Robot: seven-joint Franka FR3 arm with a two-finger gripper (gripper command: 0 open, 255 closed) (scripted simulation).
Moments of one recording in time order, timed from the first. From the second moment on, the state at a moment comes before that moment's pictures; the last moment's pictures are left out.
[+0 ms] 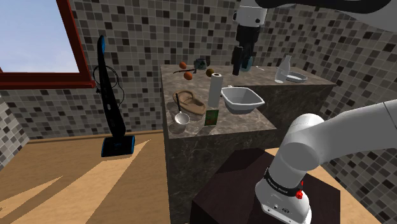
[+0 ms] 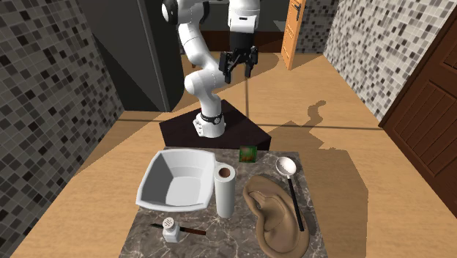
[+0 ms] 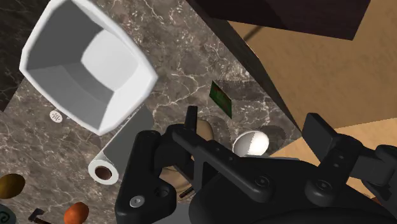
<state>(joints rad) -0.01 -0.79 -0.05 -2.26 -0.11 1.48 -0.15</state>
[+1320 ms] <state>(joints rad) 0.25 -0.49 -0.45 -2.51 -0.17 2.02 -1.03</state>
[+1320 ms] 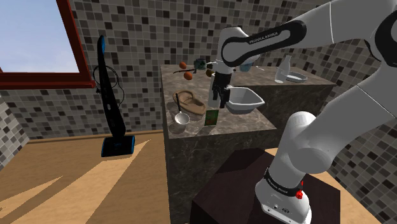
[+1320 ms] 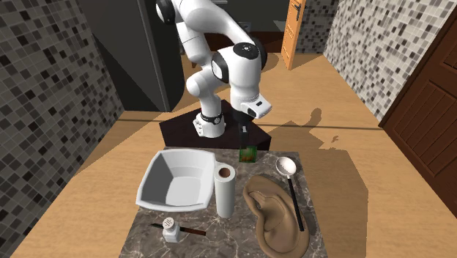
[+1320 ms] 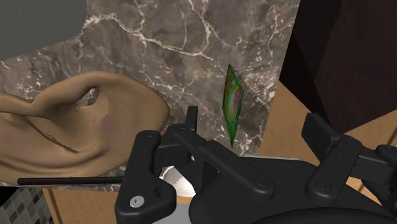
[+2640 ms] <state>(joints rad) 0.25 -0.45 -0.46 -2.55 -0.17 2.09 -1.05</state>
